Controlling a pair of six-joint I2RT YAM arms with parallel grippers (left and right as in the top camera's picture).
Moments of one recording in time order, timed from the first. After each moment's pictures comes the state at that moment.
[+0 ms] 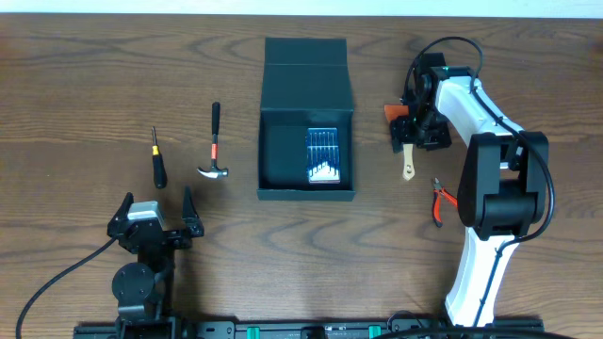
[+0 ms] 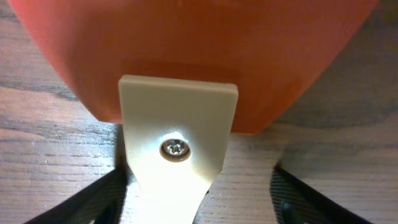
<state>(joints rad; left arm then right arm) 0.04 0.01 0.02 -0.12 -0.03 -0.06 0.06 2.21 1.63 -1.03 0.00 0.02</state>
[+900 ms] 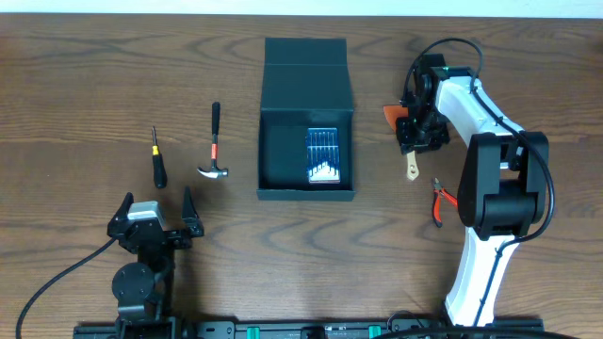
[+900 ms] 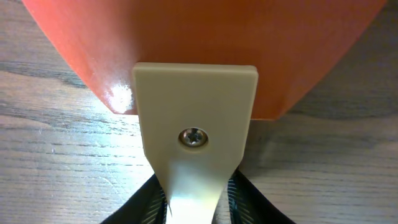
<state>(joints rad) 0.04 0.01 0.02 -0.12 -0.03 -0.06 0.06 2.21 1.63 -1.05 -0.02 0.01</state>
